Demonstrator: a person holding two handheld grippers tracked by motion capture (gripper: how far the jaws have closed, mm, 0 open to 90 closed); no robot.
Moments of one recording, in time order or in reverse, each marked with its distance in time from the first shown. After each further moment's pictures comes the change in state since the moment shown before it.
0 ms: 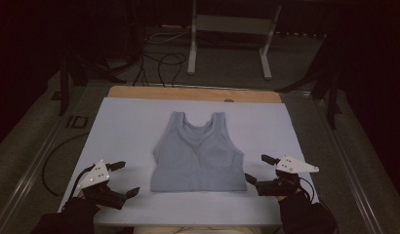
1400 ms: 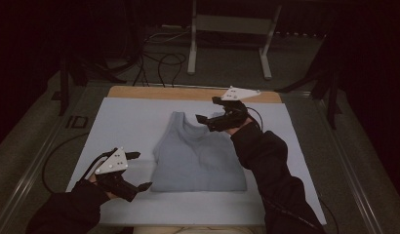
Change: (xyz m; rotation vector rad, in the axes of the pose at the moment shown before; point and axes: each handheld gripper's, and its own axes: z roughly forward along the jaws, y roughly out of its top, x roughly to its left) left arm -0.010 0.059 0.024 0.133 -0.088 0.143; right arm -0.007 0.163 0.146 -0.034 0.159 -0.101
